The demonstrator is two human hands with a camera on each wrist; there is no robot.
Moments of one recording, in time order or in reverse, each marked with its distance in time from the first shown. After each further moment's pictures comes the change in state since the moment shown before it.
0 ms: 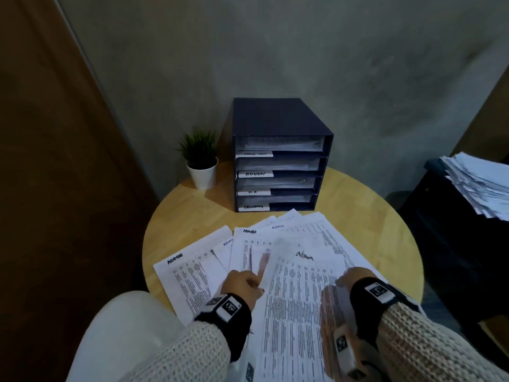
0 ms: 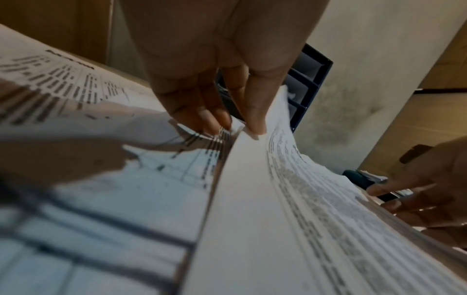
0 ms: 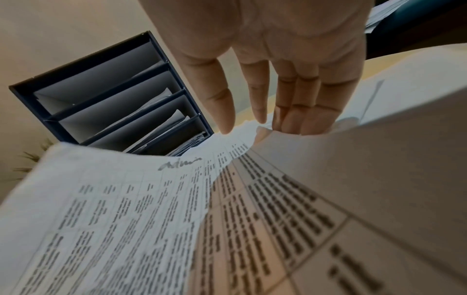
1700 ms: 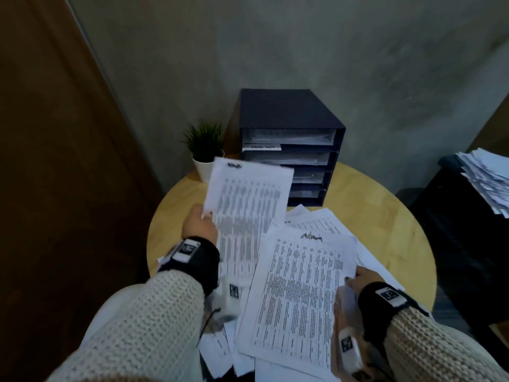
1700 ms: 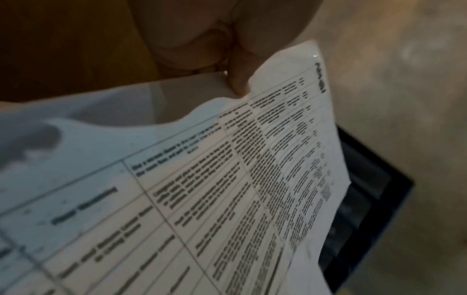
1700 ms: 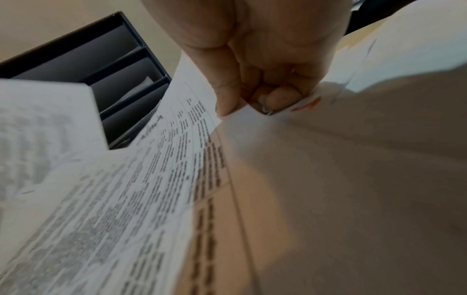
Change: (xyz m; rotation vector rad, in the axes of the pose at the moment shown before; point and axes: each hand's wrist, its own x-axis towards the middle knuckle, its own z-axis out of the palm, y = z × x) left_hand 0.038 0.020 -0.109 -0.284 0.505 -0.039; right_hand -0.002 0.006 0.002 -0.145 0.061 -0.119
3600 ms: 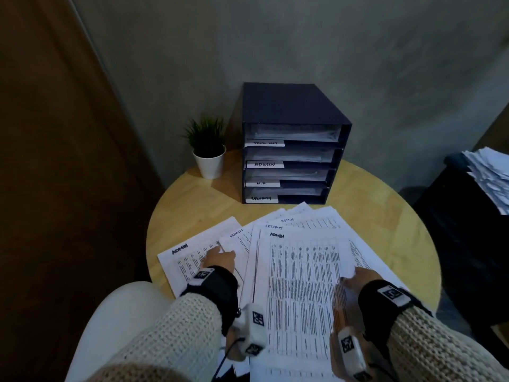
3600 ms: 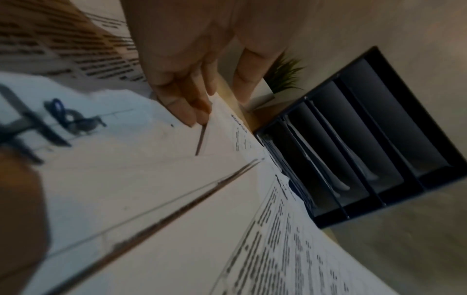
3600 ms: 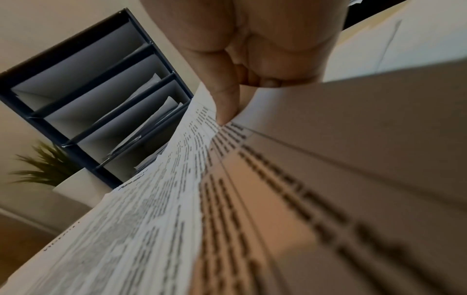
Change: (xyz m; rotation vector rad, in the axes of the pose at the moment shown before) left_hand -0.002 -0.080 0.078 -0.273 -0.295 -0.524; right_hand 0.004 -0.009 0.004 -0.145 -0.054 0.021
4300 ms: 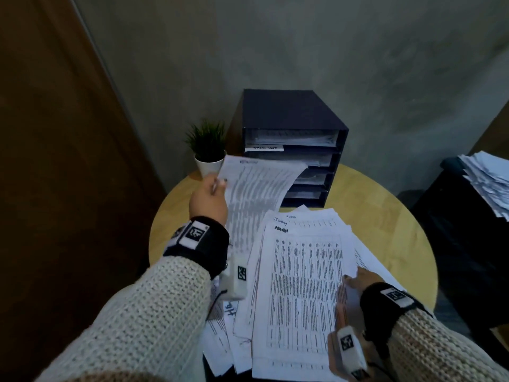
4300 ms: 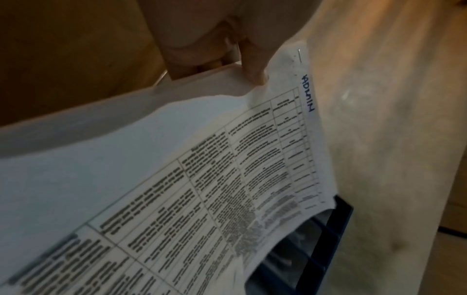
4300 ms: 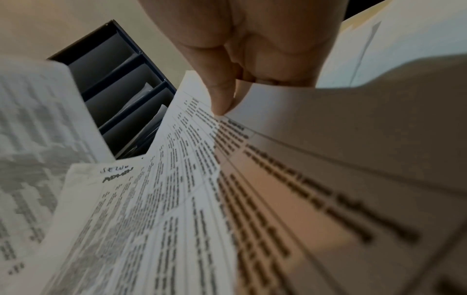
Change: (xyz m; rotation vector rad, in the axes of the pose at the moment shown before) left_hand -0.083 0.118 -0.041 0.013 0.232 0.732; right_hand -0.001 0.007 -0.003 0.009 0.034 -0.071
